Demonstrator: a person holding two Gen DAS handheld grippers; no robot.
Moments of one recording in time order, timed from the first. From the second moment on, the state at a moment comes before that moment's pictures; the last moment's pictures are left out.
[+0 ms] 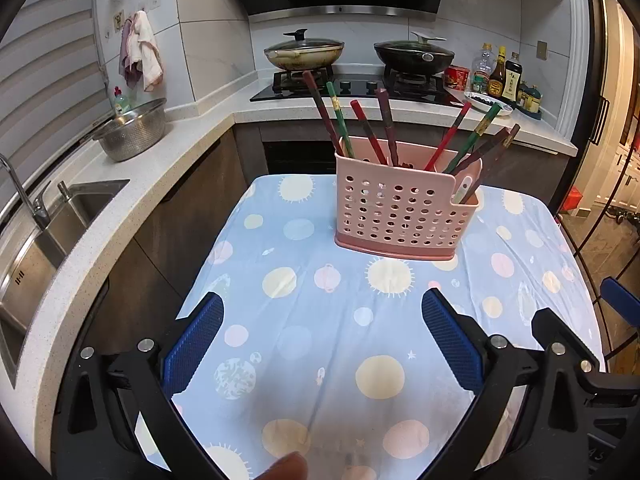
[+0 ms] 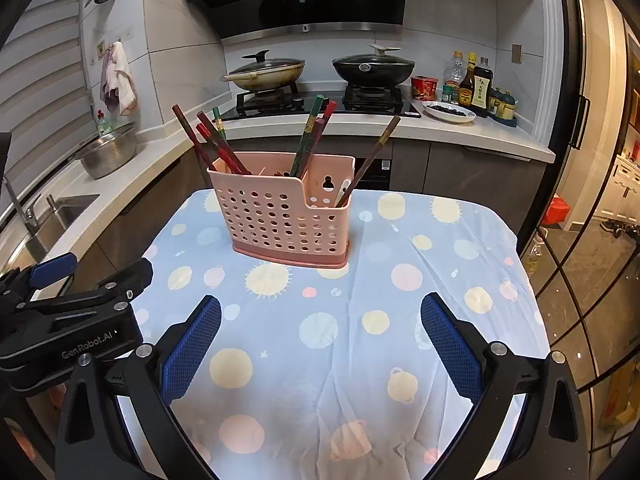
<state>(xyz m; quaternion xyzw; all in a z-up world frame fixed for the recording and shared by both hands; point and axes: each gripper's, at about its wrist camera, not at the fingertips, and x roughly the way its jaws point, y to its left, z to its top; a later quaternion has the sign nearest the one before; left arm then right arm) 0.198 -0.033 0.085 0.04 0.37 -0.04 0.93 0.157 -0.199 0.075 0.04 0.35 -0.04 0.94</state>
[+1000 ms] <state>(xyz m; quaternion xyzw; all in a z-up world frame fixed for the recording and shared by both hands) 0.199 -0.031 0.085 0.04 0.36 -0.02 0.93 0.158 -0.196 0.077 0.04 0.35 -0.04 0.94</state>
